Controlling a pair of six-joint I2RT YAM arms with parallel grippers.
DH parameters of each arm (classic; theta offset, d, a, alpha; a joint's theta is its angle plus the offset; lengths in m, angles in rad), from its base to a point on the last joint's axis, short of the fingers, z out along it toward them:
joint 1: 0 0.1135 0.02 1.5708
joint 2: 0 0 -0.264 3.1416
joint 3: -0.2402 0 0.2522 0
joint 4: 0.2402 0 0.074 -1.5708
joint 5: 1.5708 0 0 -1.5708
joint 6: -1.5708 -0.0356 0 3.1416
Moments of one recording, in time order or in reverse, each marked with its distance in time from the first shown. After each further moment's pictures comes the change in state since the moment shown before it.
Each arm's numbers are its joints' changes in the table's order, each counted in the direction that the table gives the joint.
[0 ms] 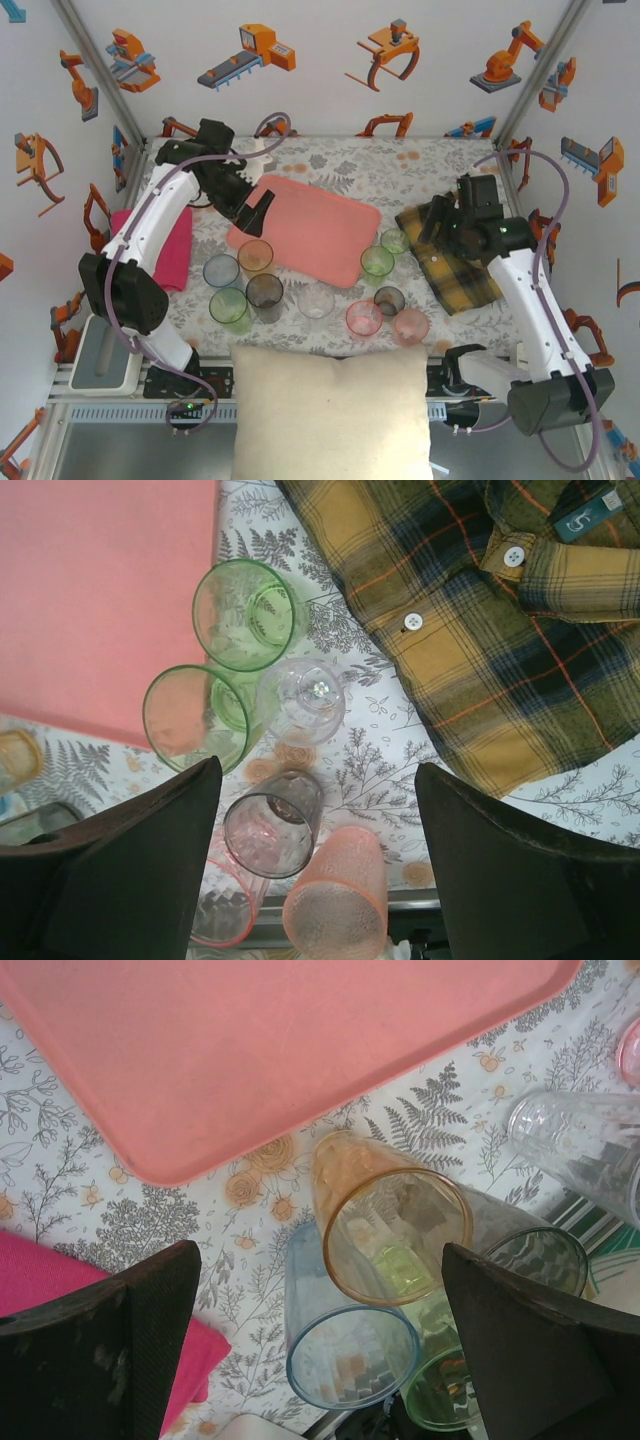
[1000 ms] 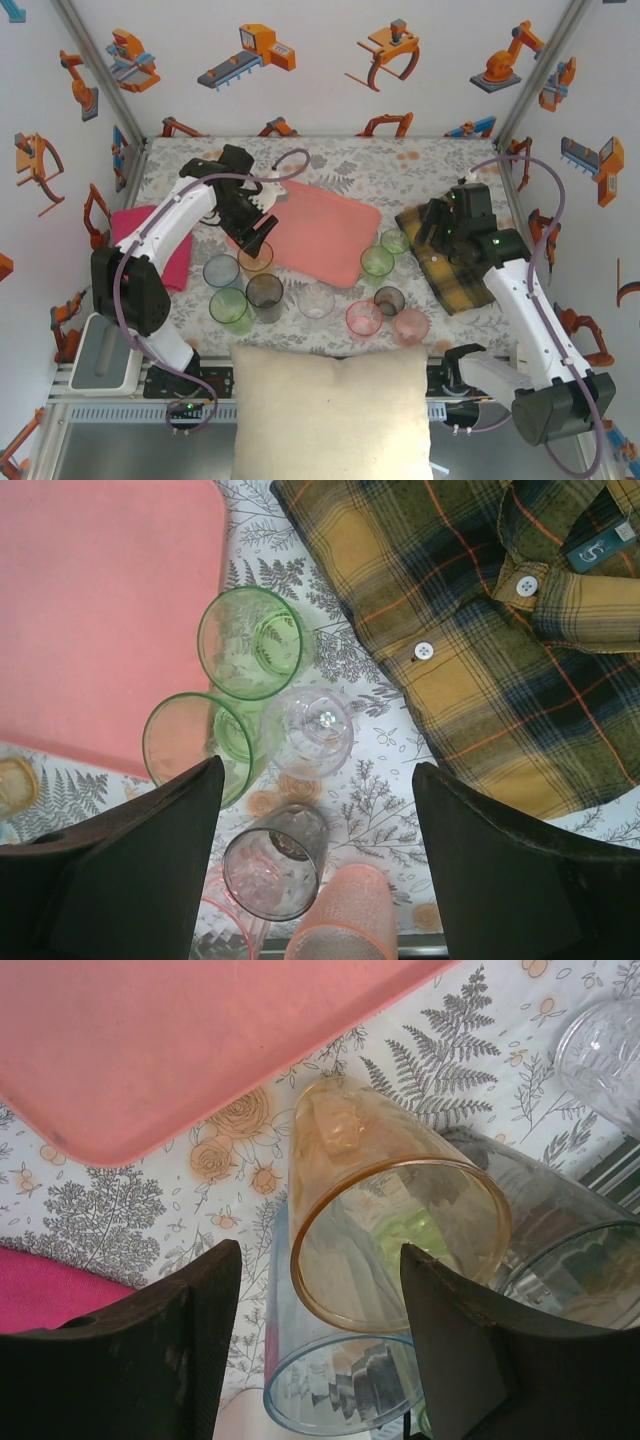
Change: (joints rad) left arm -0.070 0.001 0.203 -0.051 -0.094 -0.043; right arm 0.036 0.061 0.118 -0.150 0.045 -0.031
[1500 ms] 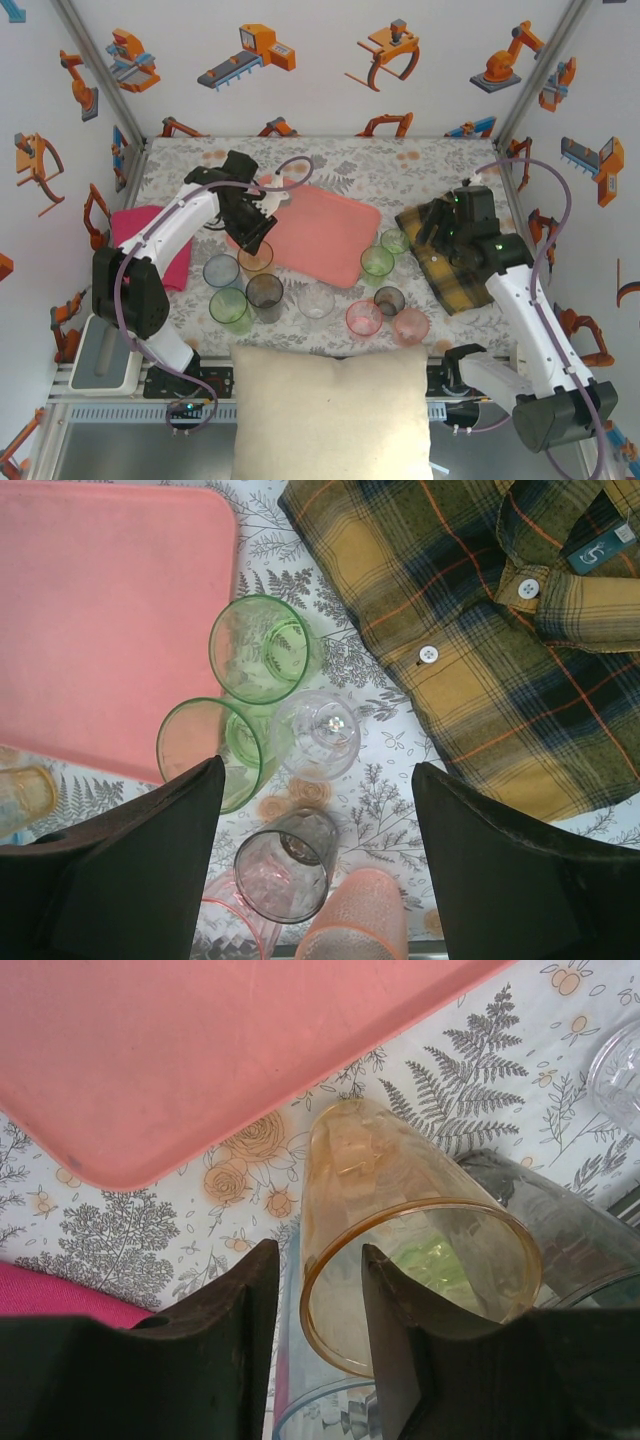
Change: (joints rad) left arm -0.022 0.018 0.077 -0.108 -0.029 -0.001; right arm 0.000 0.039 0.016 -0.008 0.004 -0.027
